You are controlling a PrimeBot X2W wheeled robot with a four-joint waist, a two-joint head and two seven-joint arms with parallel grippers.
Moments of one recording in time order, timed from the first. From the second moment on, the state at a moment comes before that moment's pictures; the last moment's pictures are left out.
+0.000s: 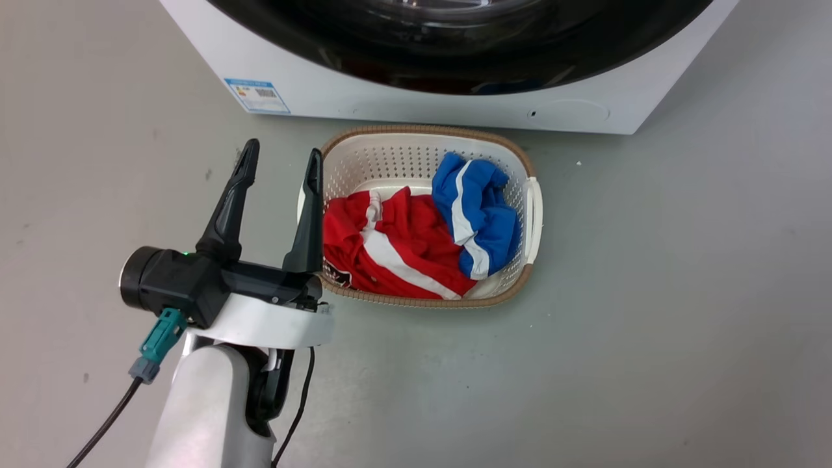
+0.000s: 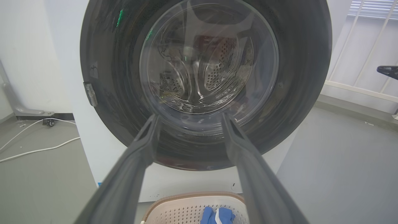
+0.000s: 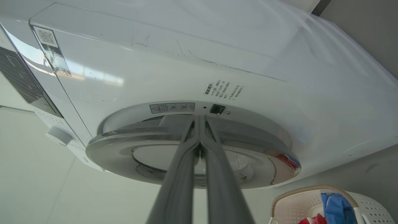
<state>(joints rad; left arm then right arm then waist) -0.31 0.06 -0.11 0.00 -0.18 -0.13 -0.26 -0.88 -0.45 -0.13 0.62 1.61 0.13 0.42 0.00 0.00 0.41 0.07</state>
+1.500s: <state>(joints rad) -0.38 0.06 -0.20 0.04 -0.19 -0.13 -0.26 -1.19 -0.41 0.05 0.89 1.48 0.13 0.79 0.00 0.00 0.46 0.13</state>
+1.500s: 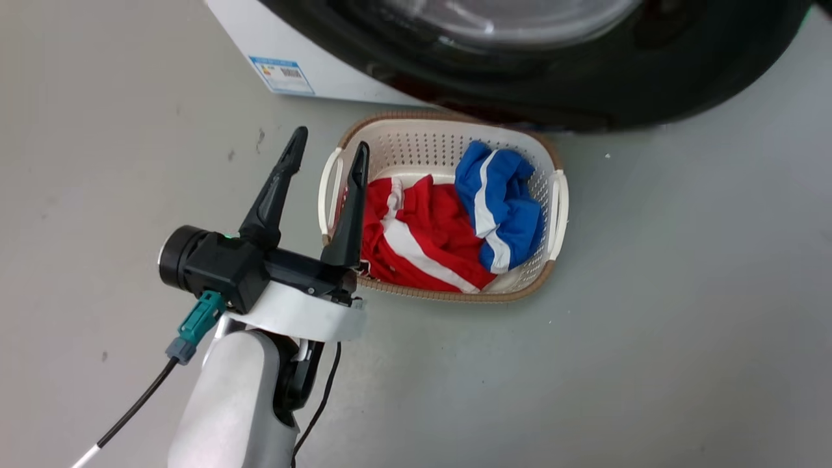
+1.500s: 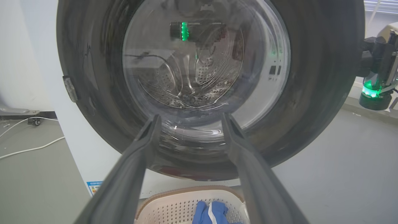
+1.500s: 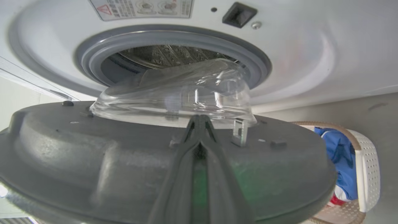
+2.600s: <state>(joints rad) -0.17 0.05 -0.18 0.19 -0.21 -0.13 -0.26 -0.59 -0.12 0.21 0.53 1.51 0.13 0.98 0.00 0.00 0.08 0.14</state>
